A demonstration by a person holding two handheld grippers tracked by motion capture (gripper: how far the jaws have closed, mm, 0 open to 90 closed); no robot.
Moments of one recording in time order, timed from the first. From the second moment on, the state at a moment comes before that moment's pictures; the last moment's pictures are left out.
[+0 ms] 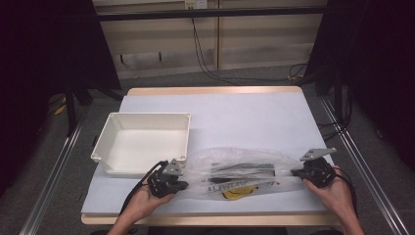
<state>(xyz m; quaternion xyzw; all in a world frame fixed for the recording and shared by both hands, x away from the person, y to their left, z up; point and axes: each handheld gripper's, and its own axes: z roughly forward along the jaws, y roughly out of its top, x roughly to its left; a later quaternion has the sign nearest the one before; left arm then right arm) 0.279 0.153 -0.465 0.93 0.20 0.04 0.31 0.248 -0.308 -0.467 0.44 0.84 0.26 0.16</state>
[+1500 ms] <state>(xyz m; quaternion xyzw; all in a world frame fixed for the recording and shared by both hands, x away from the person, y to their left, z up) 0.261 0.109 -0.430 0.88 0.17 -0.03 0.45 0.214 -0.256 -0.422 0.35 0.82 0.44 0.10</state>
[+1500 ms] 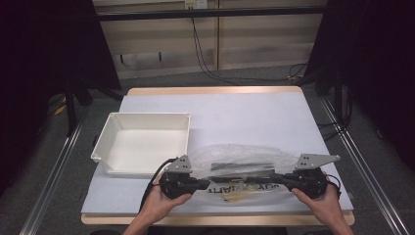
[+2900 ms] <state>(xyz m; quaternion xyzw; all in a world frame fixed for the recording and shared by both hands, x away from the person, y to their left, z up) 0.257 0.024 -0.467 0.92 0.12 -0.03 0.37 0.309 -0.188 -0.436 0.32 0.85 0.42 0.06</state>
